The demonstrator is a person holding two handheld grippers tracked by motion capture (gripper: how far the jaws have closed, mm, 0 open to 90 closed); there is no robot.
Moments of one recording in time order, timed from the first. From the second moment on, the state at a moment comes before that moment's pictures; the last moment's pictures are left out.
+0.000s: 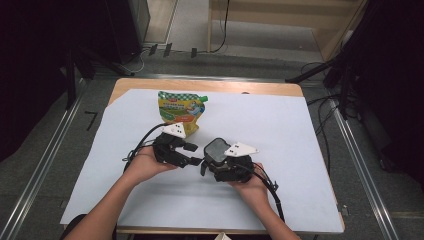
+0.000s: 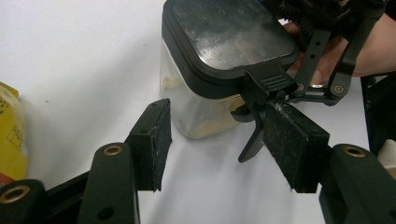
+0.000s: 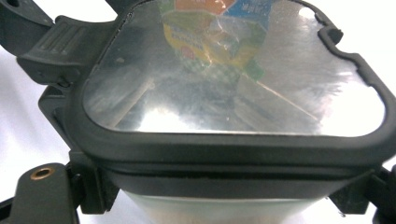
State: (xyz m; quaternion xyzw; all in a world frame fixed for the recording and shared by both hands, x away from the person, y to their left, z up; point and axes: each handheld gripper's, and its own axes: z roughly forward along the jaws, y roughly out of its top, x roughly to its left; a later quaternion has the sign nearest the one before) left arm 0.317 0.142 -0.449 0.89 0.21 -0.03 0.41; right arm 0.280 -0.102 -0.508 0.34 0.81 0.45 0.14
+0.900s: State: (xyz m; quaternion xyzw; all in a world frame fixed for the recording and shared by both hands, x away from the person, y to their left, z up) left arm 0.320 0.144 -0.453 0.89 0.20 -0.03 0.40; right arm 0.259 -0.149 -0.481 0.34 0.82 0.45 0.10
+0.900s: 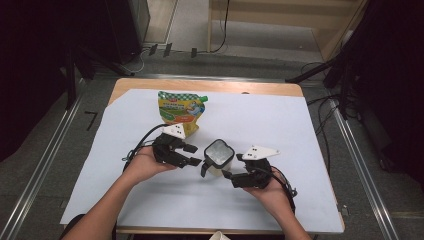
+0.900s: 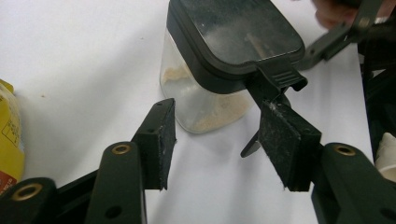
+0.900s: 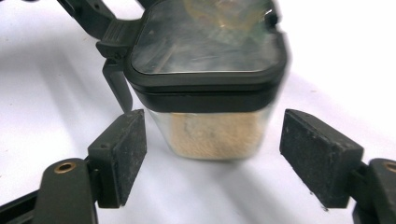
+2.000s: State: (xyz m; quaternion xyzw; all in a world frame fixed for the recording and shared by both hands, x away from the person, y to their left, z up) left arm 0.303 0.114 -0.465 0.91 0.19 -0.04 0.35; right arm 0.262 -0.158 -0.474 0.36 0.80 0.47 0.07
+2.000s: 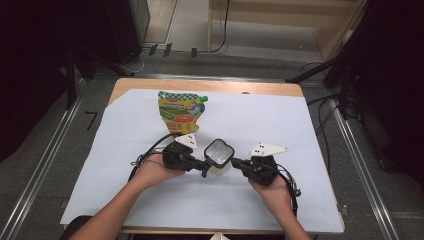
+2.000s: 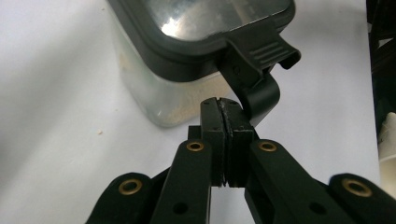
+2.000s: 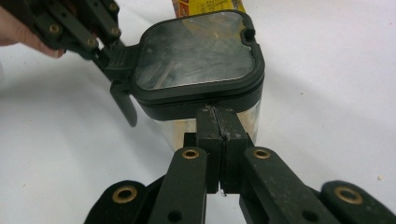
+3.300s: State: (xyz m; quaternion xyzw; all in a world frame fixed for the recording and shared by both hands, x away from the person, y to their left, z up) left arm 0.296 0.116 -0.456 0.91 0.16 -0.07 0.38; right arm 0.249 -0.164 -0.458 0.37 0.79 0.47 0.08
